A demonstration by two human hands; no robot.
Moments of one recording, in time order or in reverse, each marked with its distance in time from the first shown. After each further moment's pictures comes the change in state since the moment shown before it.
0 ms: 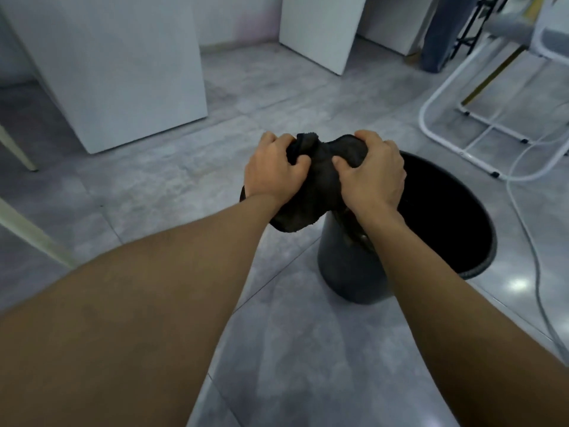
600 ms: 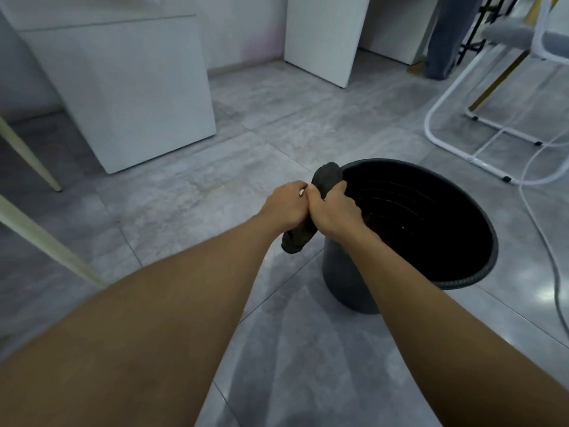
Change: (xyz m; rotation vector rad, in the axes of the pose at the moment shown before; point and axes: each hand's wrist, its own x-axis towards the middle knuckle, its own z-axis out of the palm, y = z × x) left_hand -0.011 0.001 0.017 -0.001 -0.468 -0.134; right_hand -0.017 0.004 0.033 0.031 -0.557 0.210
